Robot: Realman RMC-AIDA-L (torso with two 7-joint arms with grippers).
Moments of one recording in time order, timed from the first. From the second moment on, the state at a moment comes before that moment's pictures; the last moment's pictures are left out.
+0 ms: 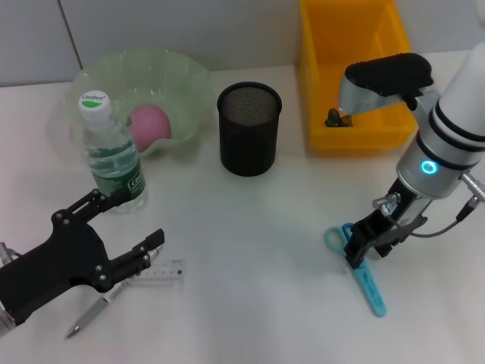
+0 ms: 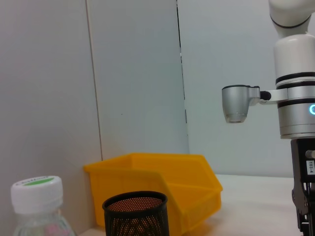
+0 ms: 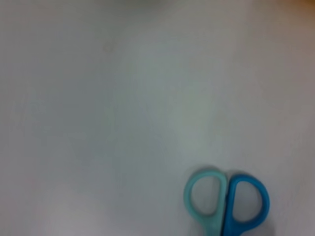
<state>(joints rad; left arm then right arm) -0.30 -2.06 1.02 0.35 1.37 1.54 -0.62 0.80 2.09 -1.31 -0.97 -2.73 -1.62 2.96</state>
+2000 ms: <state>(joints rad) -0.30 -2.06 1.02 0.35 1.37 1.55 -0.62 0.82 2.09 -1.36 -0.92 -2.74 -1.61 2.96</state>
